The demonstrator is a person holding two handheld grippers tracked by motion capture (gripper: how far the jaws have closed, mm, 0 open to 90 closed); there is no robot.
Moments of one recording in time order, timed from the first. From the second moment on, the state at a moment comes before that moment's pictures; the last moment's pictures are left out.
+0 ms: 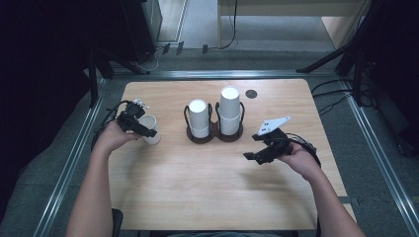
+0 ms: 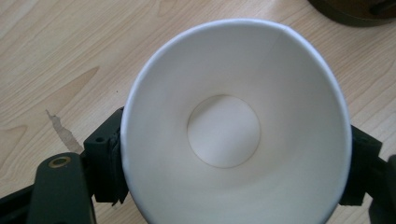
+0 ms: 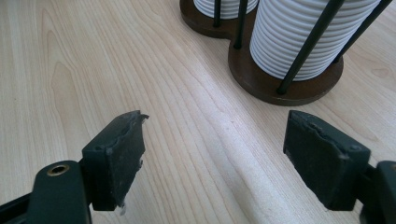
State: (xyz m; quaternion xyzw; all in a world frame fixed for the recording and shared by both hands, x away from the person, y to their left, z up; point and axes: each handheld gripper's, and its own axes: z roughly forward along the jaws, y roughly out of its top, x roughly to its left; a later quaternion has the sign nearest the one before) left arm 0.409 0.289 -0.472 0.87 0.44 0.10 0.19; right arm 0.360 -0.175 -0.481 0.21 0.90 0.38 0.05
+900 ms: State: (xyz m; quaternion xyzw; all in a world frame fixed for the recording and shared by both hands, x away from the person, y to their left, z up) left arm 0.407 0.289 -0.462 0.86 0.46 0.08 0.22; right arm 0.360 -0.177 -0.481 0.21 0.90 0.37 0.06
